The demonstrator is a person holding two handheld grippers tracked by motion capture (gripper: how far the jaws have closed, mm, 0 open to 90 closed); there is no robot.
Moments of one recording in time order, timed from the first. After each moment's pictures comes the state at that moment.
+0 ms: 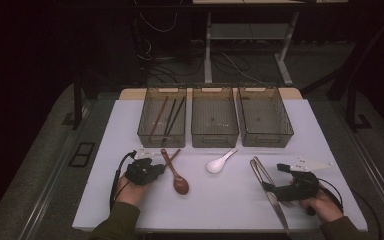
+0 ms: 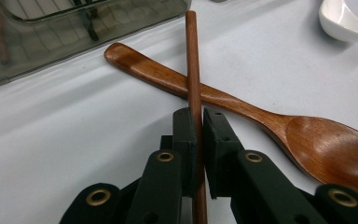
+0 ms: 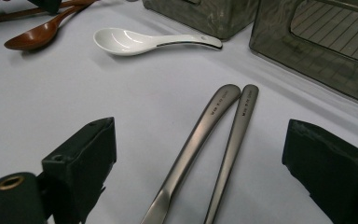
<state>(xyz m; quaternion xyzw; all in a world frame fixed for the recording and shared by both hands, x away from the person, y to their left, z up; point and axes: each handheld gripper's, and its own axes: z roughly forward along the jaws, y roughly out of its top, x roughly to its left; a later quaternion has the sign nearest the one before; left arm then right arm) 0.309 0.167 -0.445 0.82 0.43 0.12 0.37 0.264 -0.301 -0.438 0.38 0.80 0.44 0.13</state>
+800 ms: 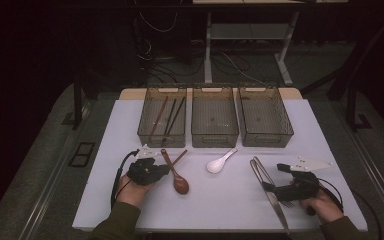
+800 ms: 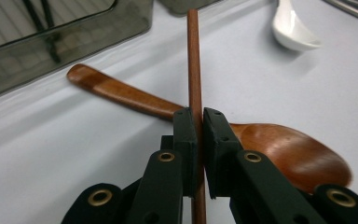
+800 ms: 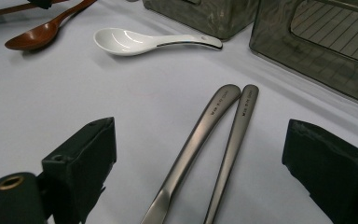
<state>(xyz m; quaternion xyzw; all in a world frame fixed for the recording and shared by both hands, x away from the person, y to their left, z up) 0.305 0.159 -0.432 0.83 0.39 0.09 0.39 0.264 -0.301 -0.438 0.38 0.80 0.44 0.13</state>
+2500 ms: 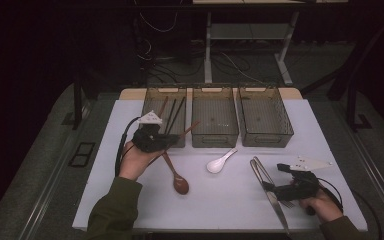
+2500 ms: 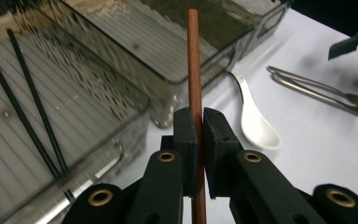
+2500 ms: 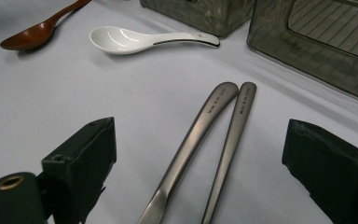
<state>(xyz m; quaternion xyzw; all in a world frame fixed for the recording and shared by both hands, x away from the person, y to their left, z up) 0.369 0.142 -0.362 0.83 0.33 0.08 0.45 0.266 -0.301 -0.439 0.38 0.80 0.44 0.13</state>
